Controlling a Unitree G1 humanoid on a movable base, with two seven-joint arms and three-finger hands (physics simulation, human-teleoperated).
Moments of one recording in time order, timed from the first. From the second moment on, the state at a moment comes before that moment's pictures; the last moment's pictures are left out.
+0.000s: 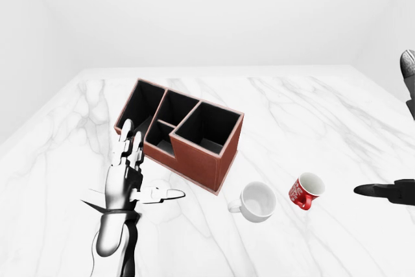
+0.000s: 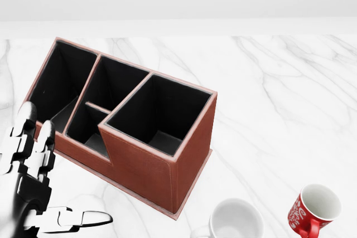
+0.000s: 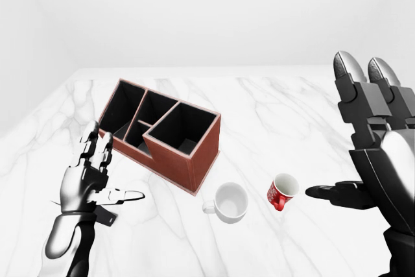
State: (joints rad) left arm 0.23 -0.01 0.12 -0.48 -0.10 0.03 -0.14; right arm 0.02 -0.33 -0.74 -1.04 -0.52 0.09 0.70
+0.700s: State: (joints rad) left arm 0.23 -0.01 0.12 -0.48 -0.11 0.03 -0.14; right arm 0.07 -0.29 -0.69 -0.83 -0.63 0.09 0.70
